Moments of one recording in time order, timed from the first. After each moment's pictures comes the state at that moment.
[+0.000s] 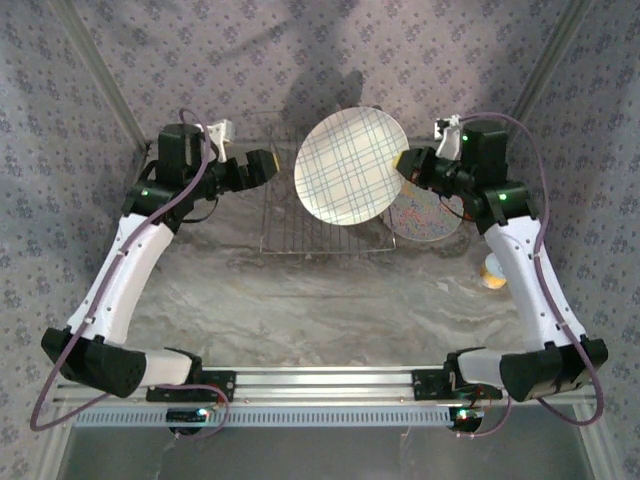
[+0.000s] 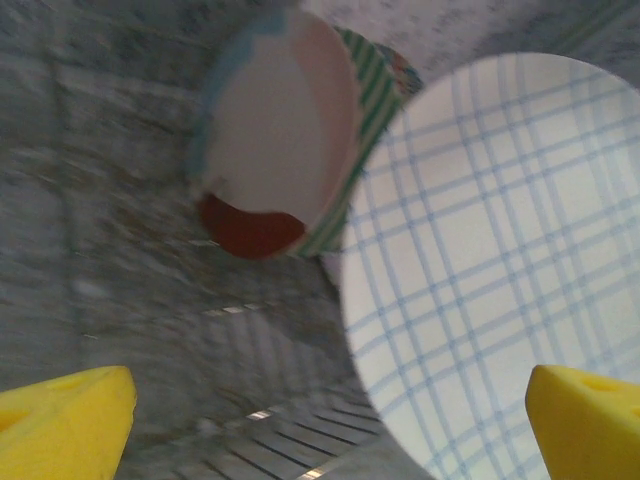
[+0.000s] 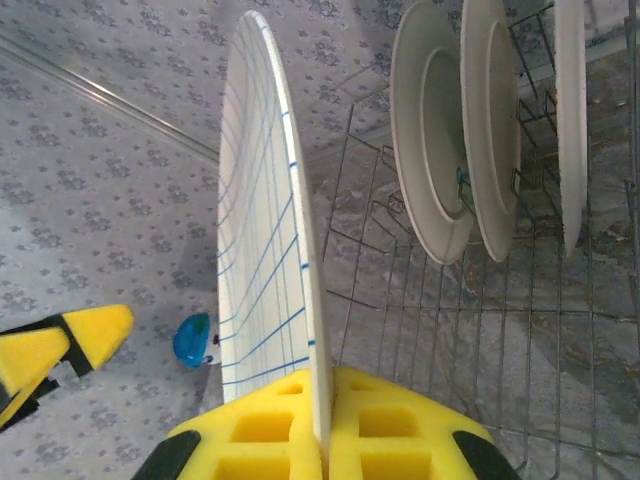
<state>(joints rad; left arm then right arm) -0.32 1.32 1.50 -0.68 0.34 -0.49 0.22 1.28 1.50 -0.66 -0.46 0.62</state>
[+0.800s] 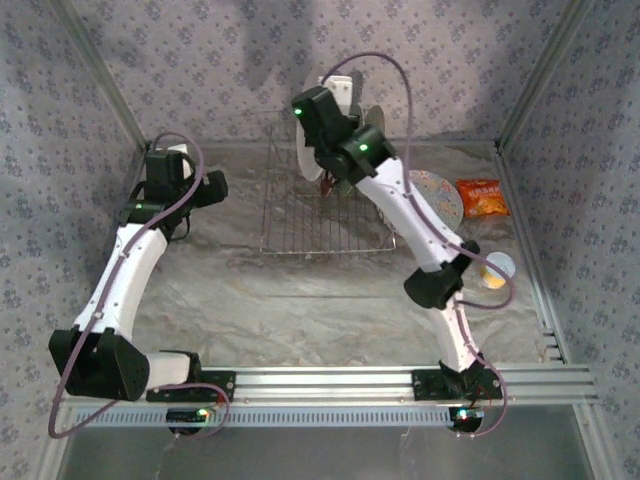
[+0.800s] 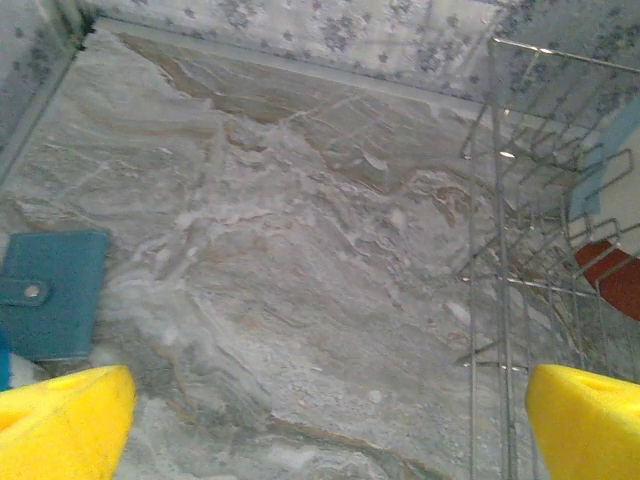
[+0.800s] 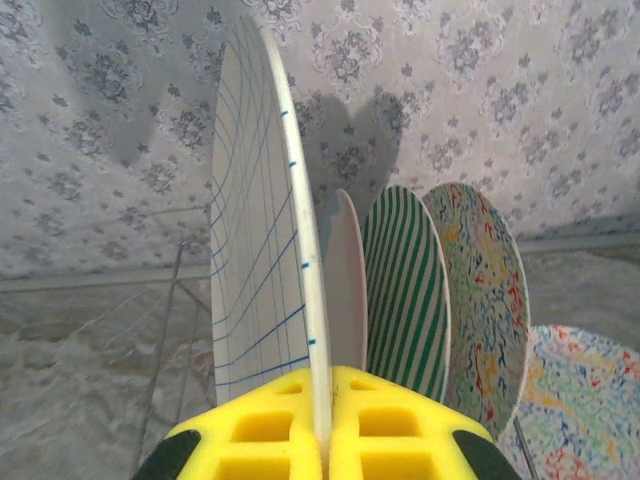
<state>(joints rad) -0.12 1.27 1.23 -0.60 -0.09 -0.30 0.78 2.14 2.65 -1.06 0.74 0.44</state>
